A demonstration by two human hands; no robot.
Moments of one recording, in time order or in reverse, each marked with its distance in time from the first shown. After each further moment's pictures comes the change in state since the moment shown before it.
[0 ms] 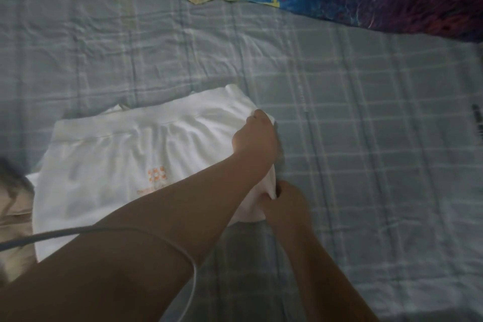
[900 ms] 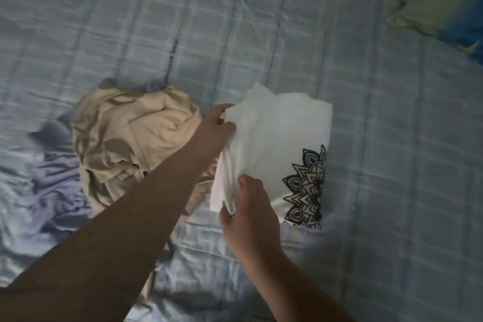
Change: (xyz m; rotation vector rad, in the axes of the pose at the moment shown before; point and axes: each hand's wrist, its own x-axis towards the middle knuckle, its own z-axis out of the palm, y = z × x) left_hand -0.127 -0.417 -0.157 -1.262 0.139 -0.366; right_hand -0.207 -0.160 0.276 -0.427 -0.096 -0.800
